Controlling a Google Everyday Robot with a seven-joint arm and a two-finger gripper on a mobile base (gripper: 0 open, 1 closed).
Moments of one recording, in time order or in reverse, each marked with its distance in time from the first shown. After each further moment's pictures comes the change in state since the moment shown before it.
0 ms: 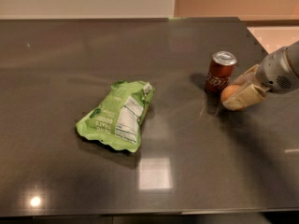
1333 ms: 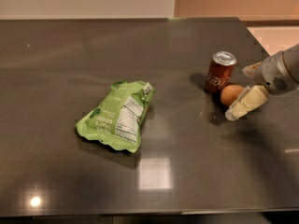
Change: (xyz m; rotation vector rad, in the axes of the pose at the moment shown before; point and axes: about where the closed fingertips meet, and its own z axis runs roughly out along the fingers) arm 0.013 -0.019 0.019 -0.016 -0.017 0.036
